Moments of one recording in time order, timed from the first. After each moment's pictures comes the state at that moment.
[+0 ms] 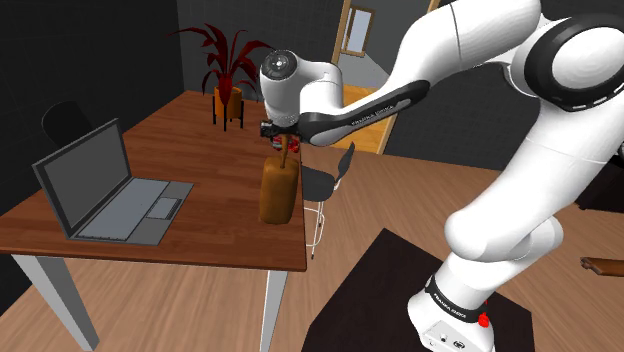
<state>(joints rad) -0.68 0.05 0.90 -2.11 -0.94 2.16 1.55</state>
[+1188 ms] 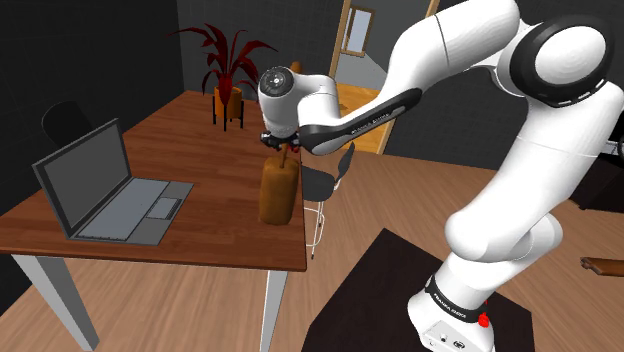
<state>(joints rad) -0.67 0.12 0.89 -2.13 -1.04 2.16 1.65</state>
